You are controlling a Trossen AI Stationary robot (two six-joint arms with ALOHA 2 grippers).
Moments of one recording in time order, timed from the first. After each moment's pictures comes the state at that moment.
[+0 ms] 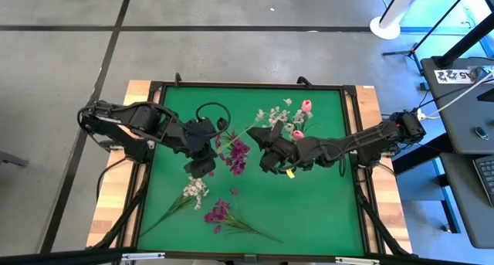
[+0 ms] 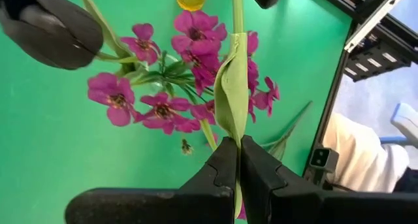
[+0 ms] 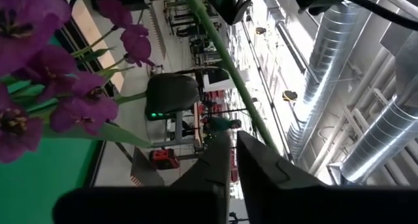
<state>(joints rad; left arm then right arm) -0.26 1.50 1.83 -1.30 -0.17 -0.78 0.28 1.54 1.13 0.50 0.72 -1.47</state>
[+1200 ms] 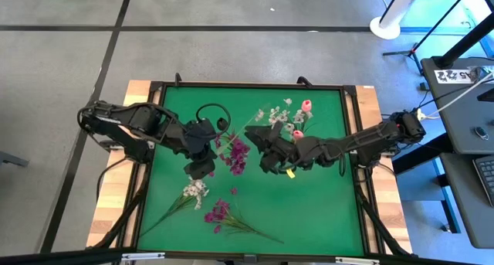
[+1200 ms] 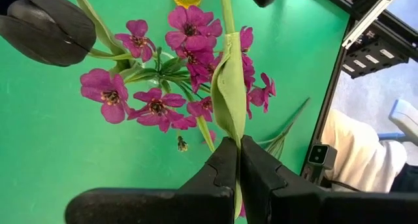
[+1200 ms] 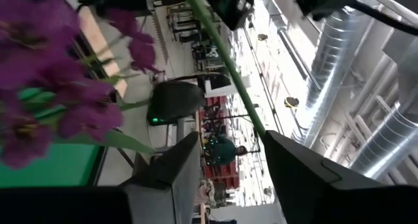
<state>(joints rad) -0.28 1.50 1.83 -1.30 -0.17 -0.78 0.28 1.54 1.13 0.50 0.70 -1.47</state>
